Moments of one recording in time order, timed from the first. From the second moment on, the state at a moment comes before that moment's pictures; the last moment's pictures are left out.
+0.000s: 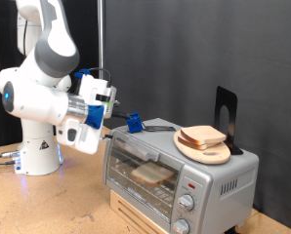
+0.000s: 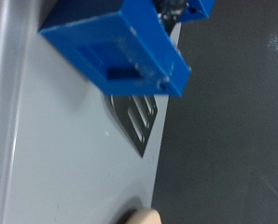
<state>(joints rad) -0.59 -0.21 0.31 -2.59 1.19 1.67 -0.26</state>
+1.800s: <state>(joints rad) -0.73 0.02 0.19 -2.37 1.05 1.61 -0.25</state>
